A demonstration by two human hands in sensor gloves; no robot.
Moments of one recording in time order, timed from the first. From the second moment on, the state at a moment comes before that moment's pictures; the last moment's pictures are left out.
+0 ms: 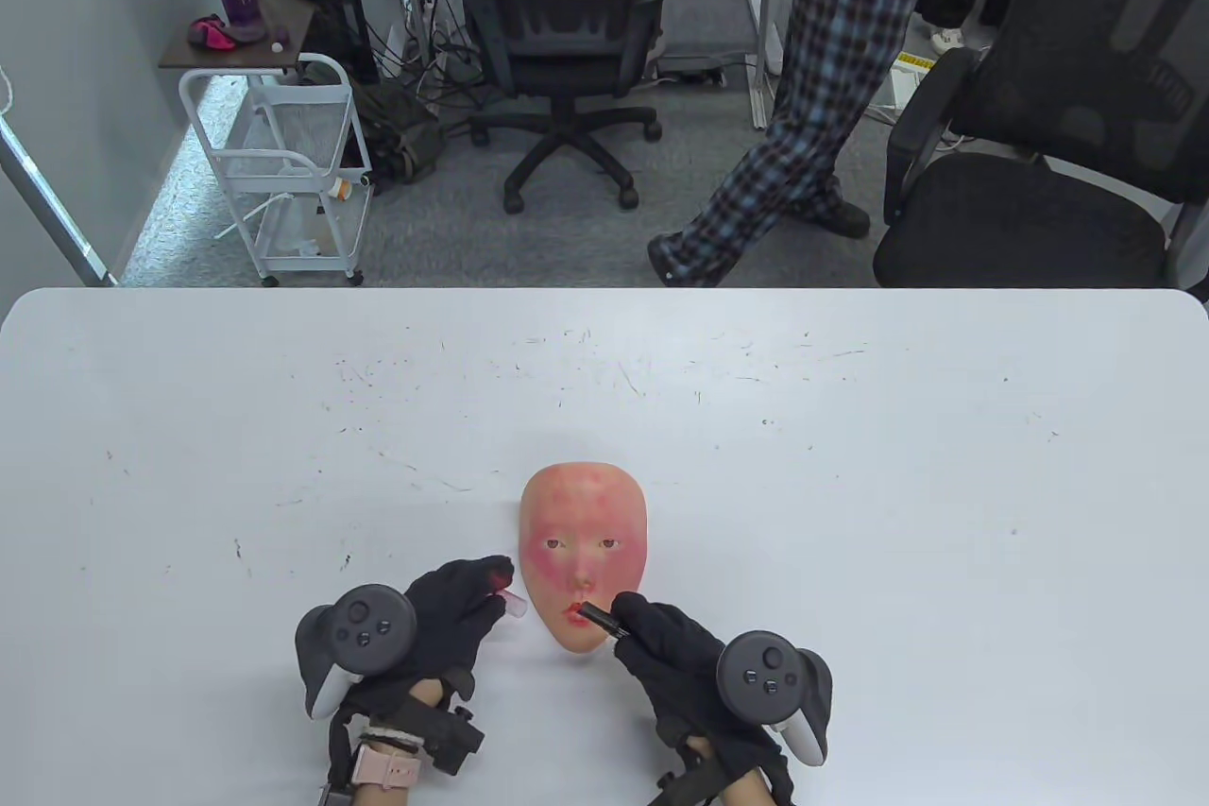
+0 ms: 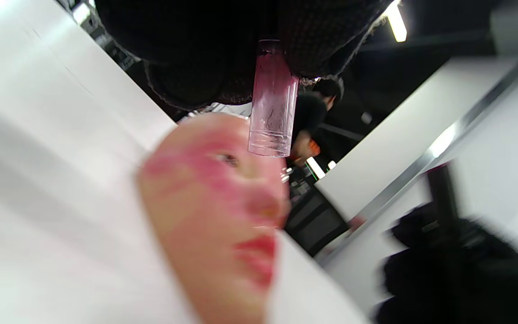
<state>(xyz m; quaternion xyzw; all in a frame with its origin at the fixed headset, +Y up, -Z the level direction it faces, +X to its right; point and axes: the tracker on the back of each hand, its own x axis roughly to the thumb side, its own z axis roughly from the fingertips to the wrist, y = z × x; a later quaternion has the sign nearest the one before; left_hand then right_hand) -0.214 -0.750 -0.280 0.03 -0.15 0.48 0.86 0.090 -0.758 -0.243 0.17 0.03 0.87 0.46</state>
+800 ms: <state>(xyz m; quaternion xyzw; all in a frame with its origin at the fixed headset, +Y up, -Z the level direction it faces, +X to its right) -0.164 -0.751 -0.273 0.00 -0.27 0.58 0.77 0.084 -0.759 -0.243 0.20 0.07 0.82 0.53</state>
